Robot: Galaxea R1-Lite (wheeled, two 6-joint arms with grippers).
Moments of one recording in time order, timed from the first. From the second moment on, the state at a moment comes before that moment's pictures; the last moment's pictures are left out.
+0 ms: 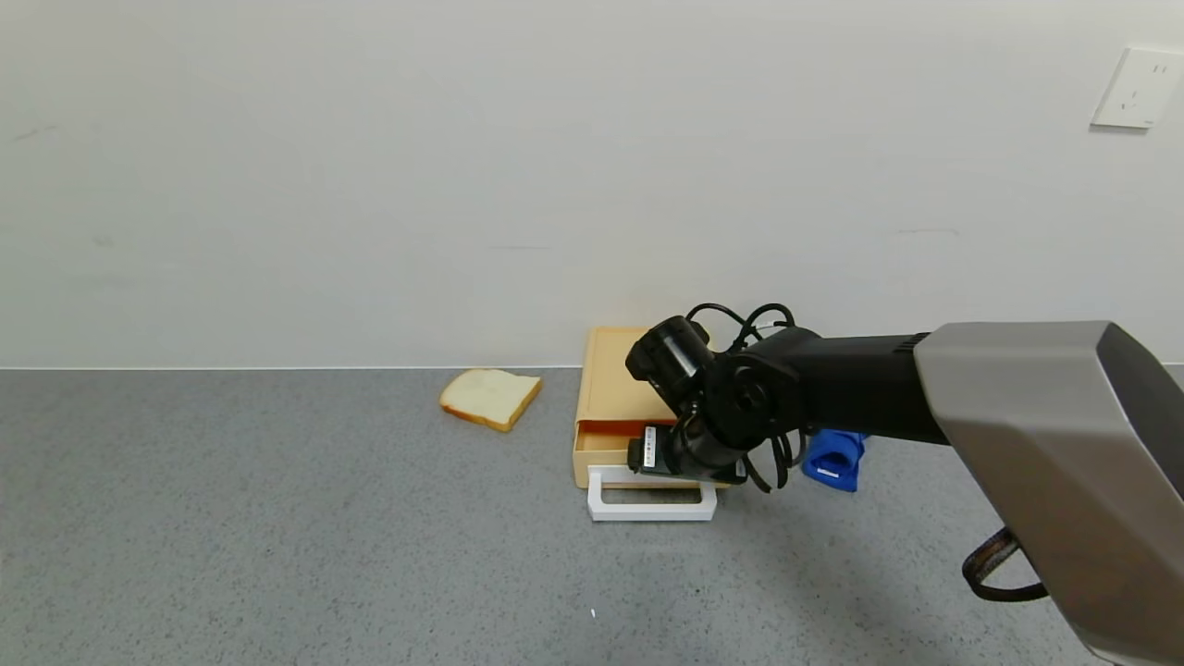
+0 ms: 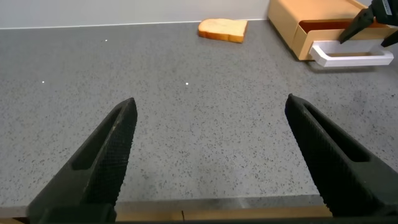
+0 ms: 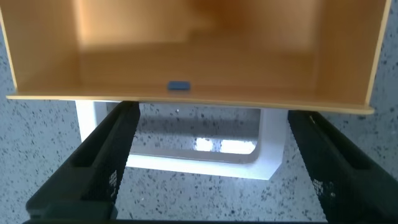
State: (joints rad) left arm 0.00 0.00 0.00 0.00 0.00 -0.01; right arm 0.67 2.40 -1.97 0.57 -0.19 0.67
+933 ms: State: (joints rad) left arm 0.00 0.00 0.00 0.00 0.00 -0.01; right arm 0.64 2.44 -1.97 0.38 -0.23 0.62
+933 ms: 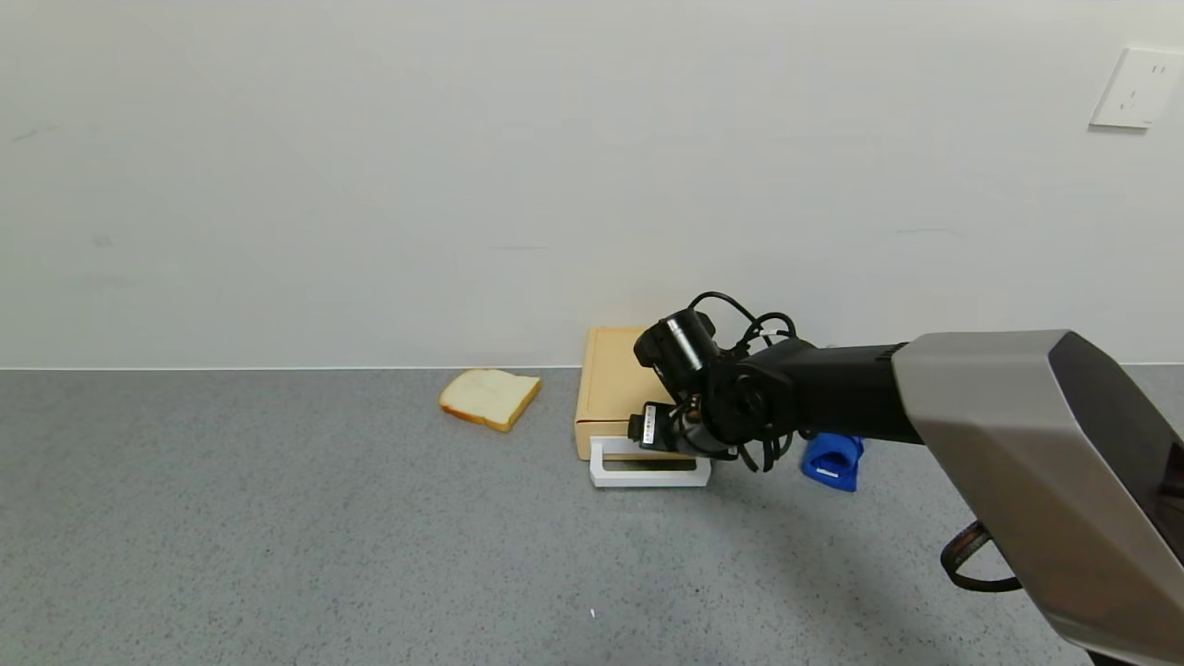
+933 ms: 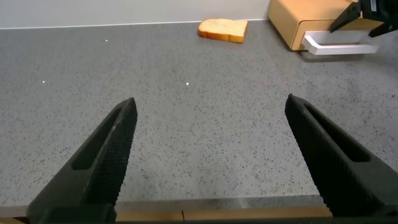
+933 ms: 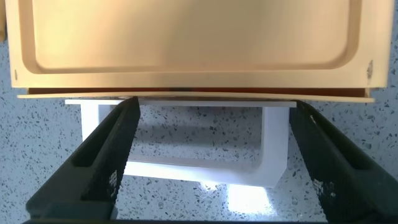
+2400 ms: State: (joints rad) left arm 0.00 0.00 0.00 0.00 0.00 -0.01; right arm 0.68 2.19 -1.84 0.49 -0.18 0.47
